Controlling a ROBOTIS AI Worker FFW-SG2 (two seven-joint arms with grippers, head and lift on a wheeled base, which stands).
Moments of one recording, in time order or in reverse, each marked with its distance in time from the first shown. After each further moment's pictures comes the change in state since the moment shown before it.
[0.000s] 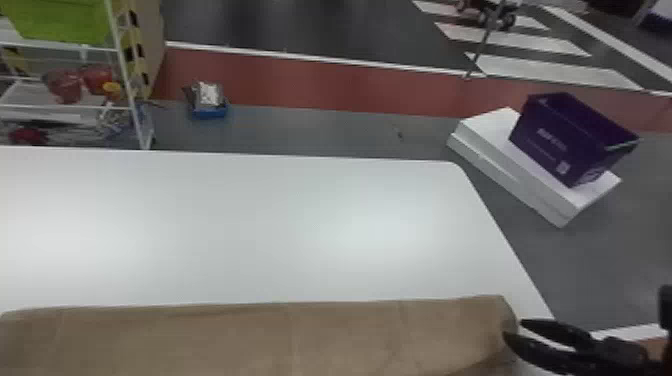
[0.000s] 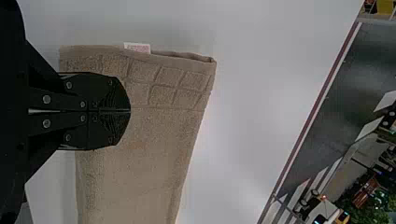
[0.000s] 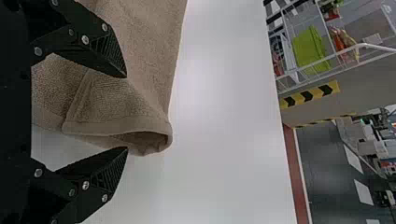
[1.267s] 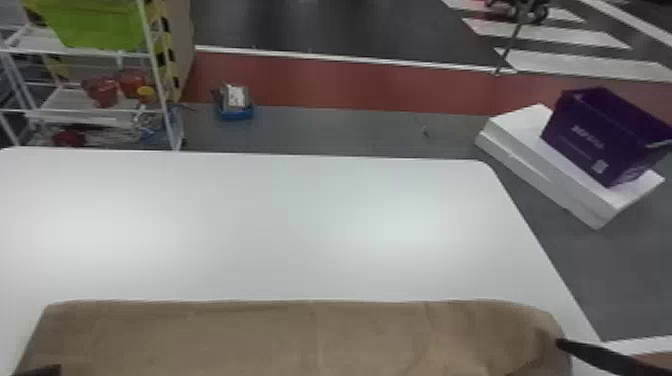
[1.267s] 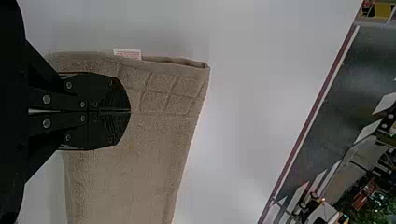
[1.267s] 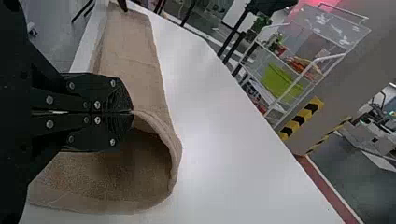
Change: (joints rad) left arm -0.040 0.006 -0.006 0.031 -0.023 0.005 -0.001; right arm -0.006 -0.139 -0.125 0.049 -0.337 0.508 0.174
